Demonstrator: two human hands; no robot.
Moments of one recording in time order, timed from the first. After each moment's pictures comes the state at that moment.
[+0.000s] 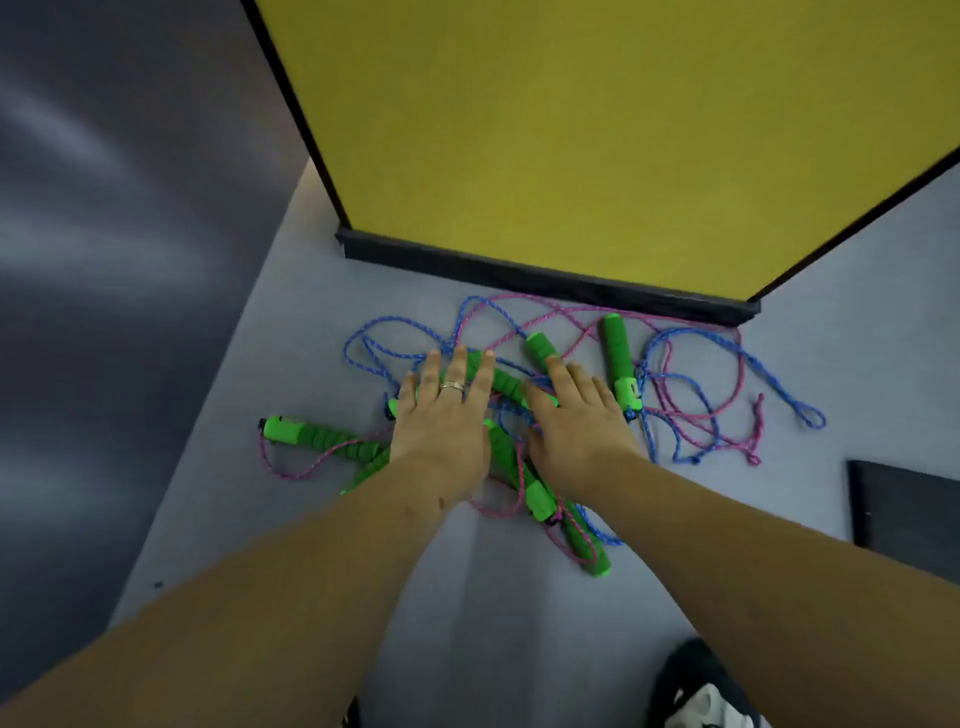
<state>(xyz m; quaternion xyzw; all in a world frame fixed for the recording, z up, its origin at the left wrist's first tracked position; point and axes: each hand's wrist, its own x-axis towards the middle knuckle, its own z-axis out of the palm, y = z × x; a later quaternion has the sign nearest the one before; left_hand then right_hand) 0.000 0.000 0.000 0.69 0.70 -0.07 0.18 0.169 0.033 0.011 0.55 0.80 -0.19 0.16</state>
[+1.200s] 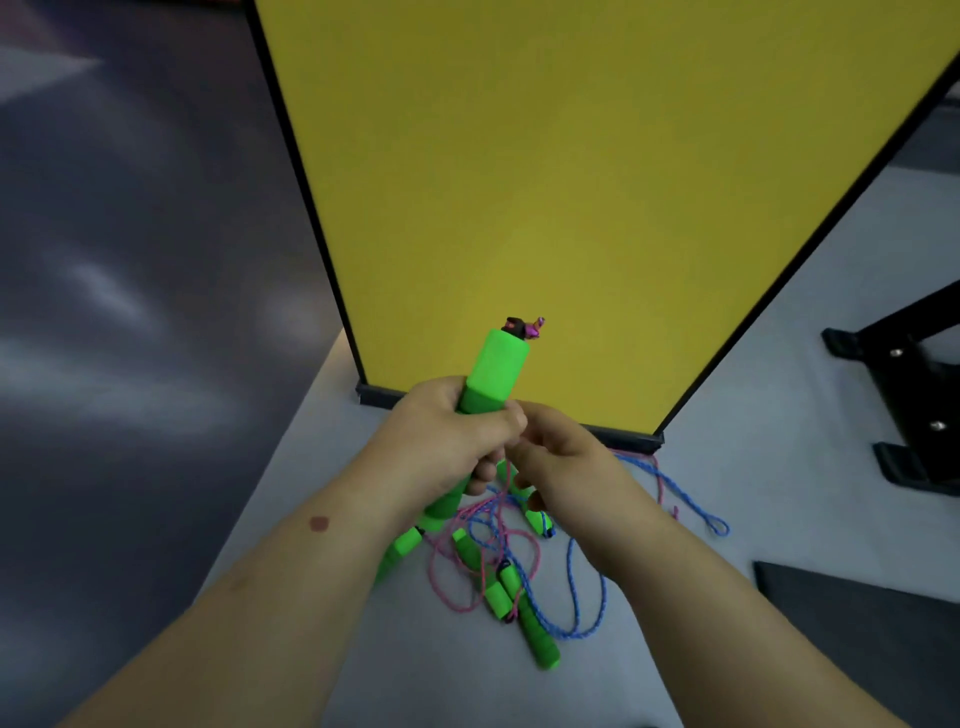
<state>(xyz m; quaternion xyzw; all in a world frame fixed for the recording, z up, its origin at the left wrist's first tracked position) 0.022 -0.025 0.308 0.44 0.59 0.40 0.55 0.174 -0.020 0.283 0.53 0.55 -0.58 -0.29</state>
